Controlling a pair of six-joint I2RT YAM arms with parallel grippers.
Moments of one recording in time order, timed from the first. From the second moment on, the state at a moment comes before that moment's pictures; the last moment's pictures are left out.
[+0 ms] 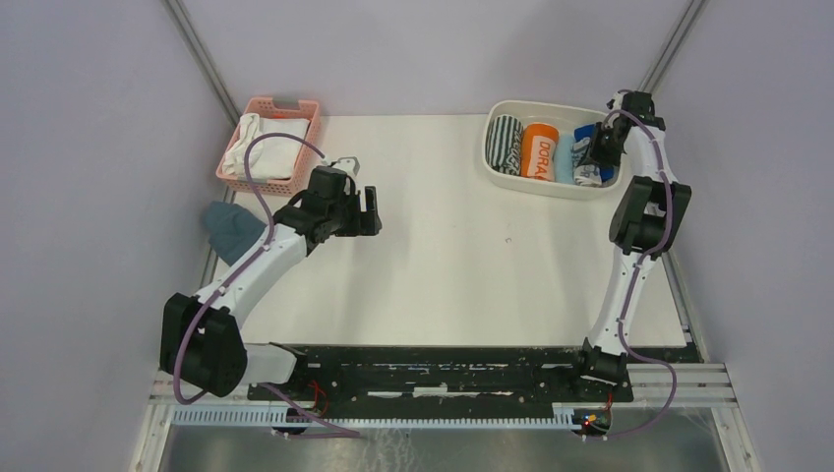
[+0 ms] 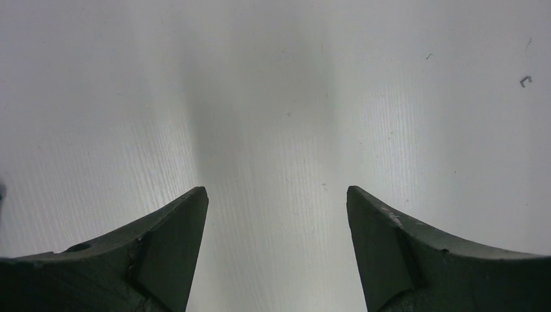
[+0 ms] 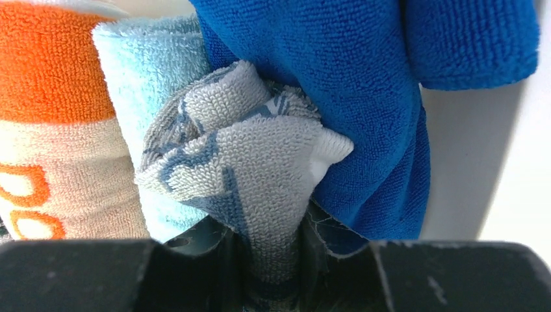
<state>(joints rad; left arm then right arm) -0.37 1.32 0.99 -0.46 0.01 -0.30 -0.26 2.42 2.19 -0.81 -0.22 0.08</state>
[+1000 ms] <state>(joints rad) -0.36 1.22 0.99 -0.45 0.00 -0.30 -0.26 1.96 1.84 -0.76 -0.21 0.13</state>
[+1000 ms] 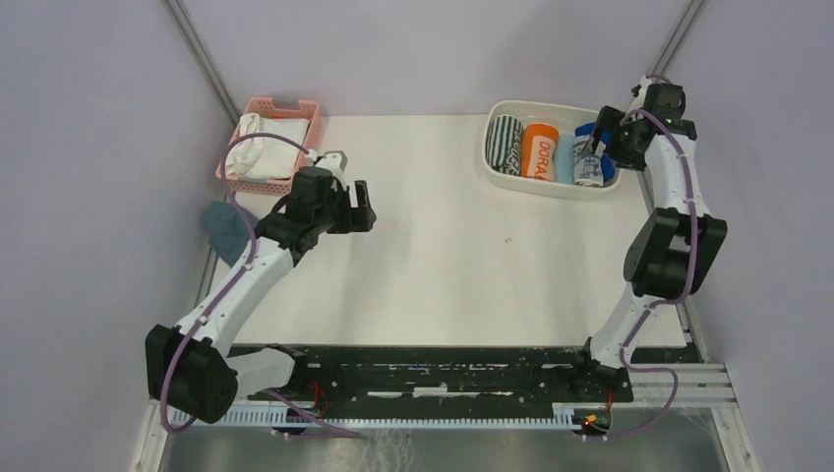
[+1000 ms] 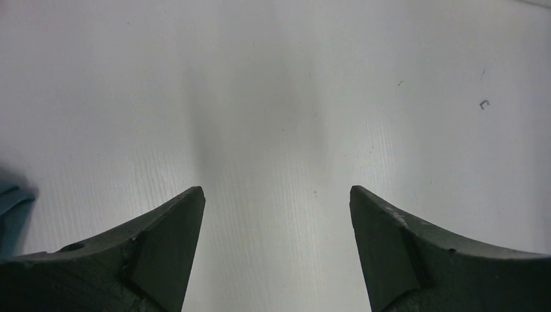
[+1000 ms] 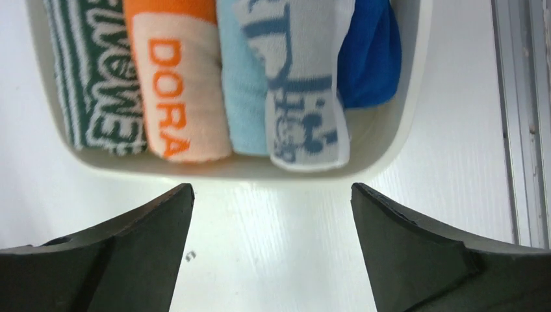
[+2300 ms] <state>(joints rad) -0.35 0.67 0.71 -0.25 -0.25 -0.30 -0.23 1.14 0.93 -0.28 -0.45 0.46</state>
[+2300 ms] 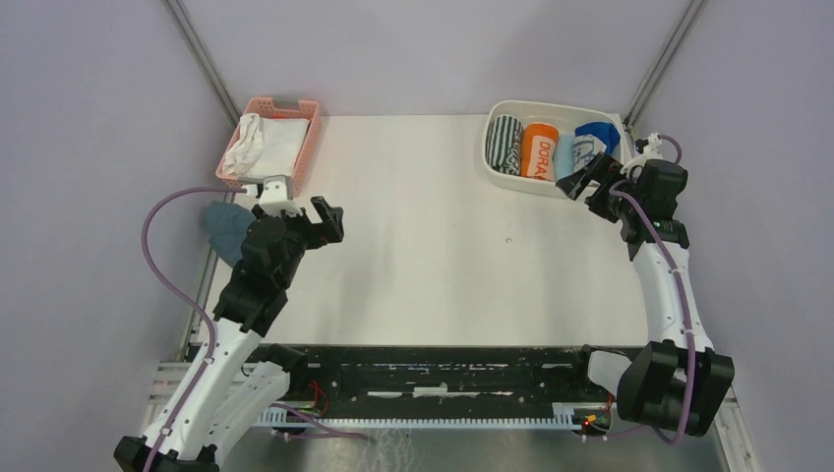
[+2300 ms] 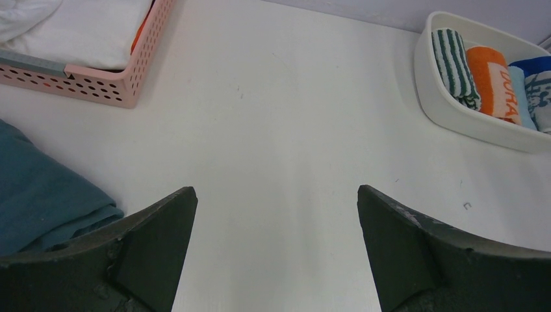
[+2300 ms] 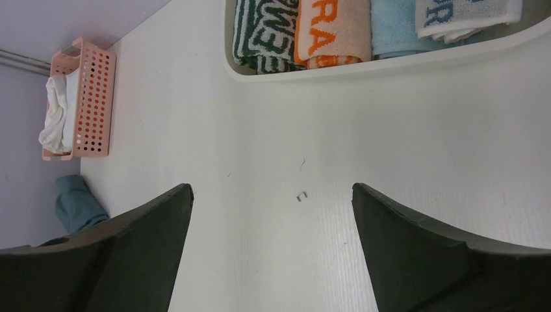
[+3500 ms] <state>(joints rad) -0.35 0.71 0.71 -0.26 -0.20 -0.30 -0.23 1.15 0.93 -0.24 -0.49 0.43</state>
